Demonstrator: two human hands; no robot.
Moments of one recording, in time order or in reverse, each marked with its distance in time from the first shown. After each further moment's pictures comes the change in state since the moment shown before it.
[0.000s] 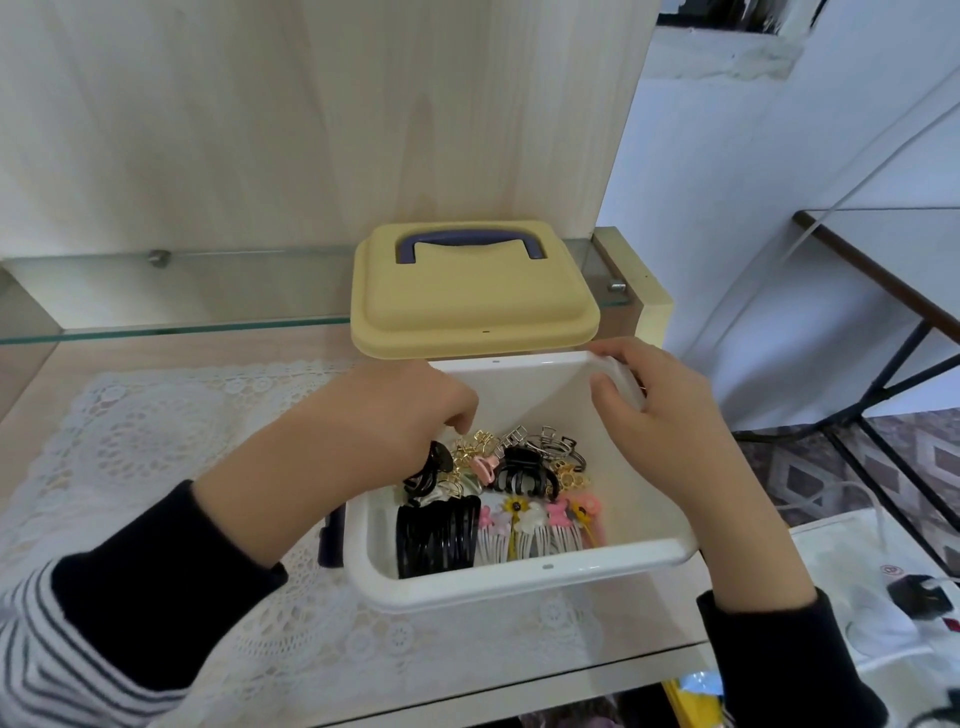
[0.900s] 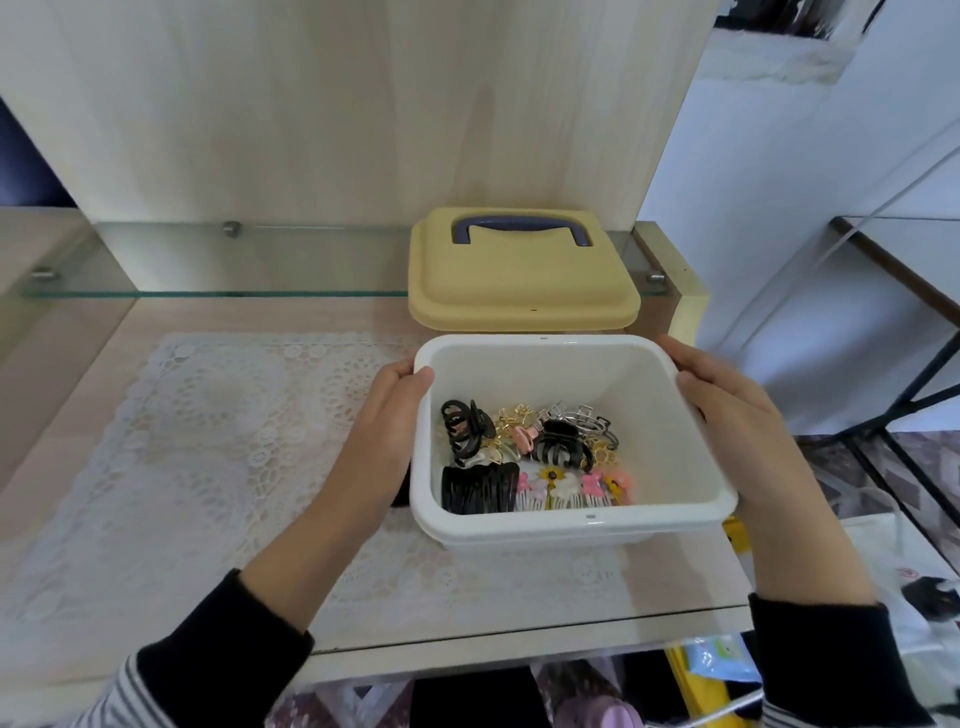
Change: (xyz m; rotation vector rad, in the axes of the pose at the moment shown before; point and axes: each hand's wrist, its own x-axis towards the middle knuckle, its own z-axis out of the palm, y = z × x) left_hand -0.049 0.008 0.055 -1.529 0.494 -0.573; right_hand -0.023 0.003 -0.012 0.597 -0.053 0.407
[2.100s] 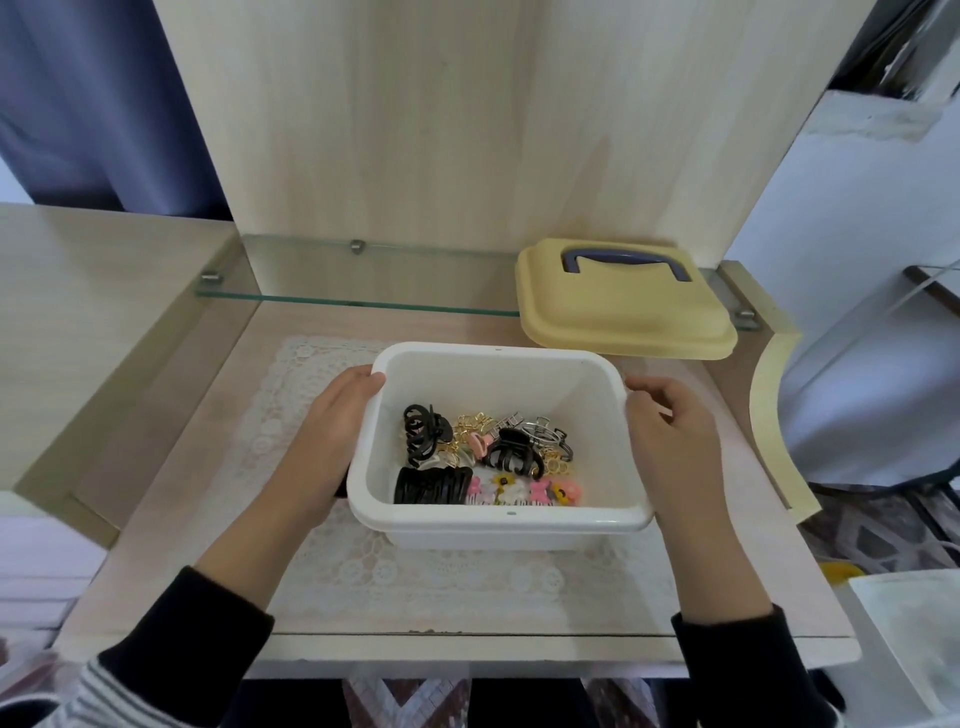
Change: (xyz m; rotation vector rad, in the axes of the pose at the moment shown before) left_hand 0.002 -0.009 -0.138 0.082 0.074 0.131; right_hand -0.029 -0.006 0.130 -0.117 0.201 -0.109
